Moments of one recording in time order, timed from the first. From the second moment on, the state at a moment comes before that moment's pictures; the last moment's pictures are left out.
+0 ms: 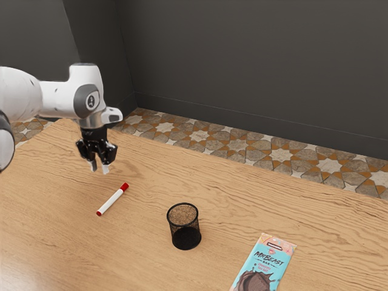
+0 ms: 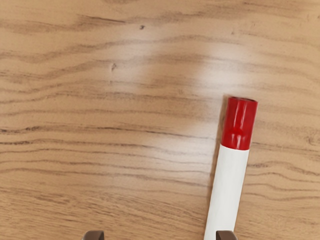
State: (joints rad) arm 0.00 0.43 0.29 -1.72 -0.09 1.94 0.19
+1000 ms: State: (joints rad) arm -0.02 0.51 0.25 -1.85 -0.15 2.18 0.32
